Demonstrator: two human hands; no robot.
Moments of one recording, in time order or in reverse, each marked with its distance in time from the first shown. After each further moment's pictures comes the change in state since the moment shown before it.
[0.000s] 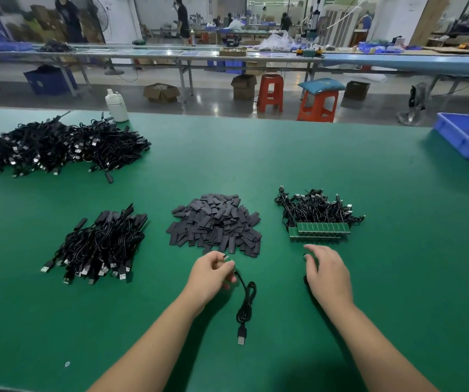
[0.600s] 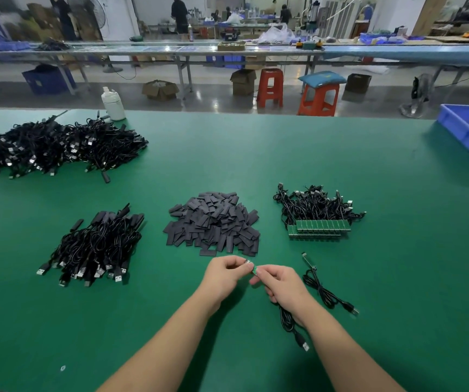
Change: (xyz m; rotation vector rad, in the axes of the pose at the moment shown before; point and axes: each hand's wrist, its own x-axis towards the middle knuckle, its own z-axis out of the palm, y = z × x) left_hand 0.007 0.003 0.034 0.012 -0.076 0.007; right_hand -0.020 -0.042 0.043 0.806 -0.605 0.275
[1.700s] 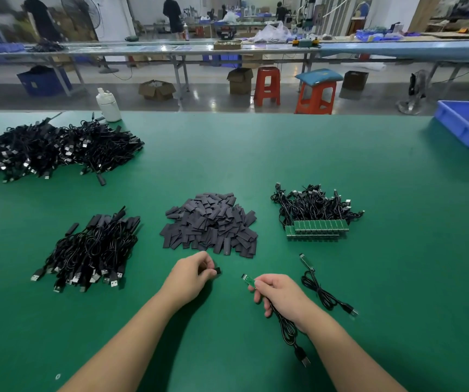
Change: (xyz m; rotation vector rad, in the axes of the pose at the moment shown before) left_hand 0.016 -0.016 -0.070 0.760 0.069 0.186; right_hand -0.002 0.009 -0.005 -0.037 -0.122 0.065
